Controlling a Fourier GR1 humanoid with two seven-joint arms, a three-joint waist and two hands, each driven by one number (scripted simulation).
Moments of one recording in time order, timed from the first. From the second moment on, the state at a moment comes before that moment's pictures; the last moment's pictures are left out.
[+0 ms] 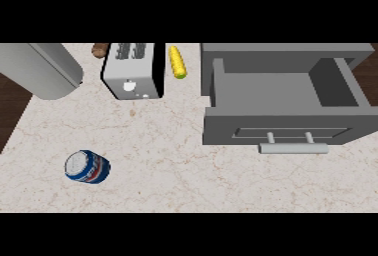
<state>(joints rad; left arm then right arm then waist) 0.31 0.61 0.49 -1.91 1.00 -0.66 0.32 0.35 -0.14 -0.35 -2.13 -0.27 0.18 0.08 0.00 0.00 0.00</state>
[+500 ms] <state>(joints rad) 0.21 0.56 0.40 -1.88 1.02 -0.56 0.46 0.41 -0.12 -0.43 -2.12 -0.33 0.28 0.03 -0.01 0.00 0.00</state>
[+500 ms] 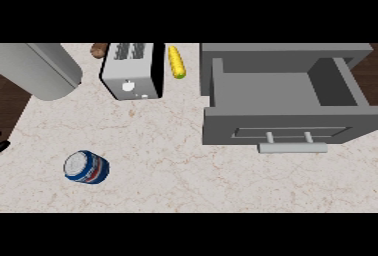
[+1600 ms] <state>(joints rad) 0.05 0.31 0.29 -1.58 0.53 -0.62 0.27 0.44 -0.09 -0.58 -2.16 -0.42 0.42 0.09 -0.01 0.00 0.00</state>
